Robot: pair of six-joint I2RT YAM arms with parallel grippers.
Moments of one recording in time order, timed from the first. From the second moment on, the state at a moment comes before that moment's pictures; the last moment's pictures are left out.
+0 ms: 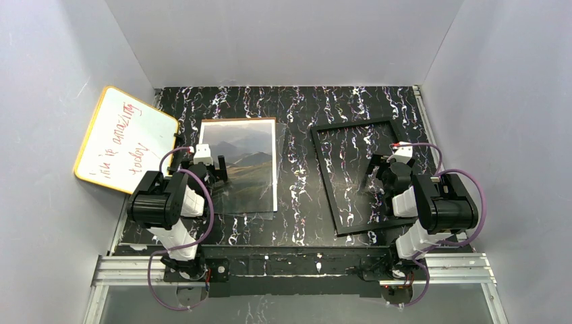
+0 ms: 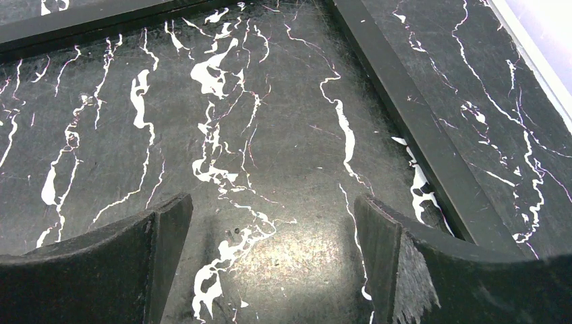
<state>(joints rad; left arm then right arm) -0.09 1.69 0.27 1.12 -0.20 0.00 0.05 1.61 0.24 1.12 0.17 0.09</state>
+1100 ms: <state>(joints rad) -0.05 1.75 1.39 -0.25 0.01 0.02 -0.04 1.19 0.62 0.31 0.28 0.58</state>
